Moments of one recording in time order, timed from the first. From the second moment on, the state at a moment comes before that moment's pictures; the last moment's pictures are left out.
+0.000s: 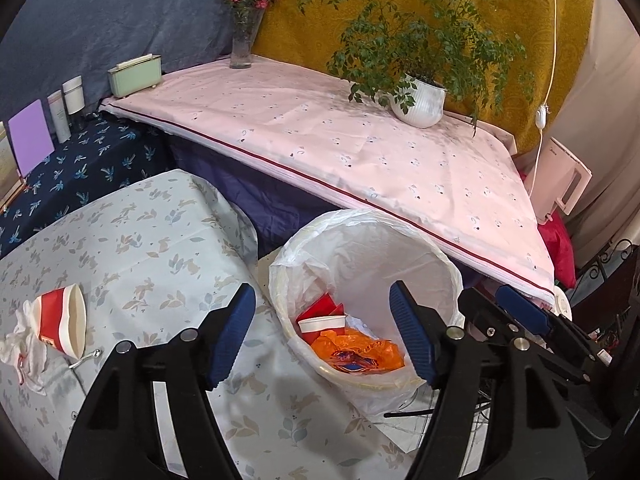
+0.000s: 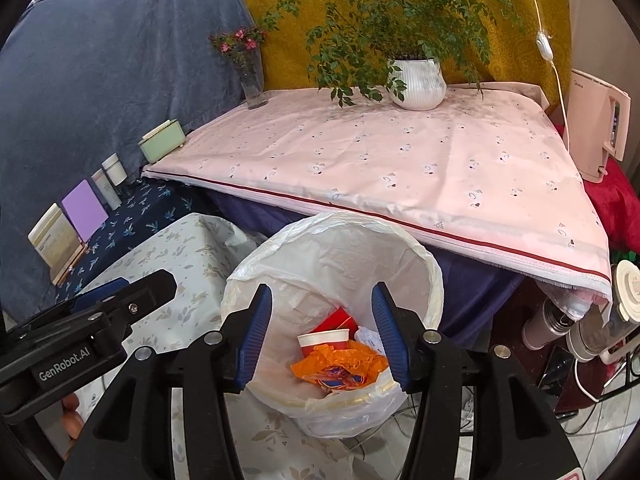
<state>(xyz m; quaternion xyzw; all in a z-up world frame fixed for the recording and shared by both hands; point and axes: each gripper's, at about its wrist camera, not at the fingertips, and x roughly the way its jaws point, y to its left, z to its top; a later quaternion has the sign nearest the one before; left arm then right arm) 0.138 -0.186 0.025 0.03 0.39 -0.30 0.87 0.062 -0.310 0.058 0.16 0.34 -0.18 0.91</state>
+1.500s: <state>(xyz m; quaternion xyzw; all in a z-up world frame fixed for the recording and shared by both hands) 0.159 0.060 -0.055 -0.09 0.46 -0.06 0.88 0.112 -0.128 0.055 0.05 0.38 -0.05 0.92</state>
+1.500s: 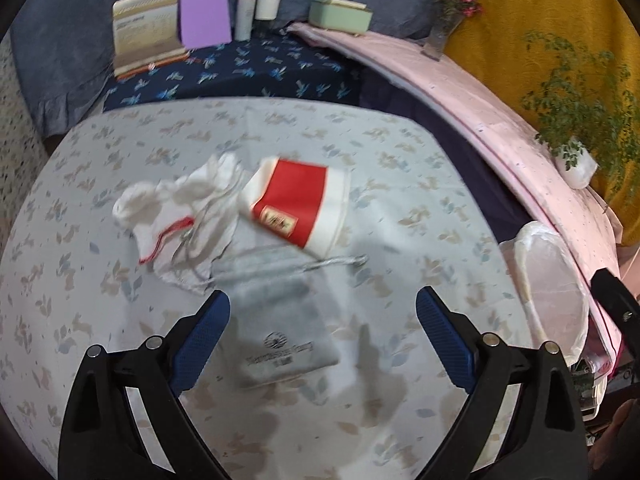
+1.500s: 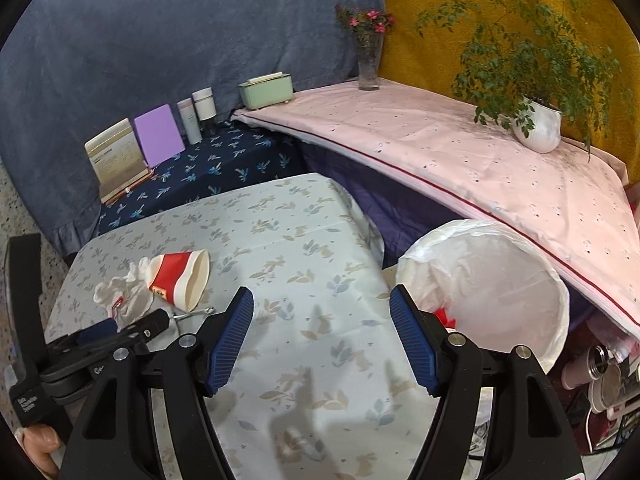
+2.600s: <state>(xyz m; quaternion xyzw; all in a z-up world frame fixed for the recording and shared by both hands) 0.143 0.088 -0.056 -0.11 0.47 -0.12 0.87 0.125 -0.054 0.038 0.01 0.41 0.00 0.91</state>
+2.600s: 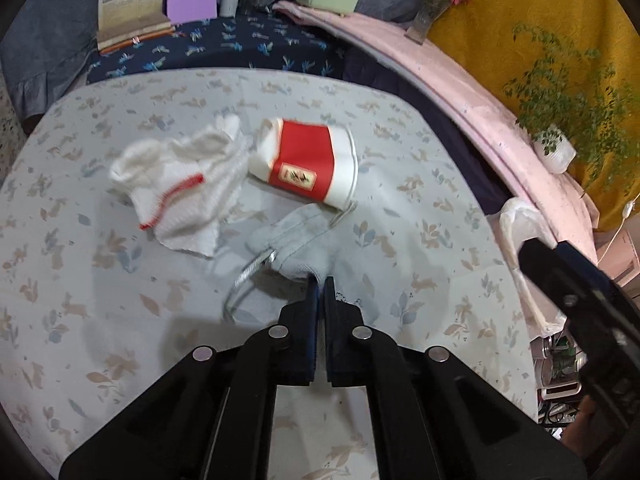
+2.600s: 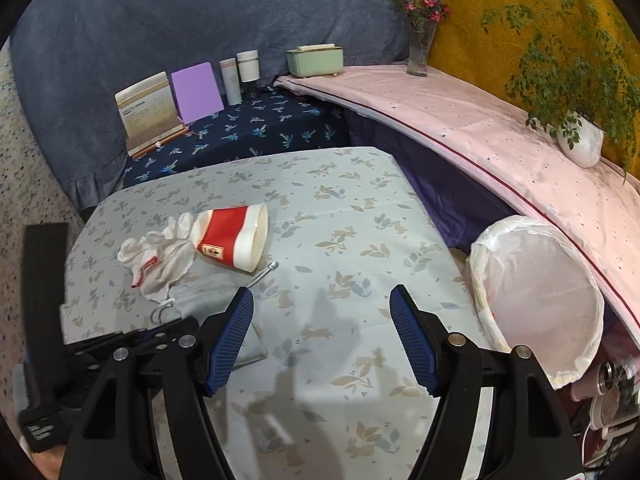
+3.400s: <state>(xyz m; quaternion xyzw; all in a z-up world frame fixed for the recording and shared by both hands) 0.128 0.242 0.004 -0.19 0.37 -0.01 0.91 0.166 0.043 0.027 0.00 0.43 0.10 0.90</state>
